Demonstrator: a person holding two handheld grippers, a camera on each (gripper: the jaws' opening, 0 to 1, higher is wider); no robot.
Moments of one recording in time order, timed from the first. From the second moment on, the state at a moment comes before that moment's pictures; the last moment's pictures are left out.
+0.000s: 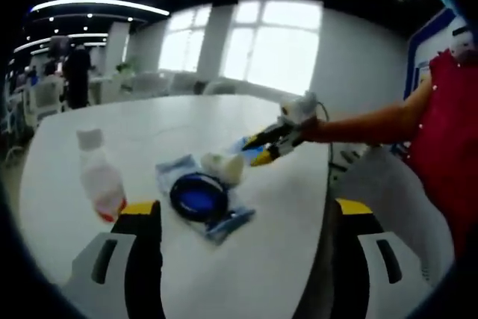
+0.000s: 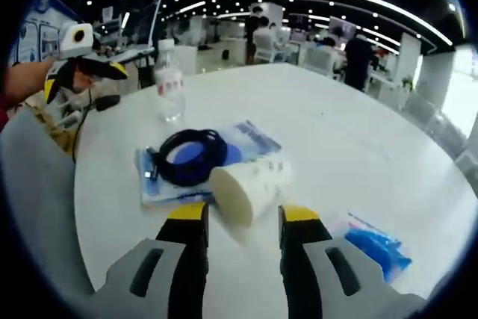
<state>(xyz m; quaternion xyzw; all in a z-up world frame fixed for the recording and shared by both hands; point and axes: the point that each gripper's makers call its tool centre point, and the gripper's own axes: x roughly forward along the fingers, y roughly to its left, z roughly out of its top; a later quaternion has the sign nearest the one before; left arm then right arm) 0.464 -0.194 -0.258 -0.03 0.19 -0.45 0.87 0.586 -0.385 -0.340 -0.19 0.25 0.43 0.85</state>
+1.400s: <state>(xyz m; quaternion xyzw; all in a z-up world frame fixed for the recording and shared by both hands) 0.472 -0.202 -0.266 -0.03 0.20 -0.47 0.86 0.612 -0.394 -0.365 -0.16 0.29 0.39 0.86</state>
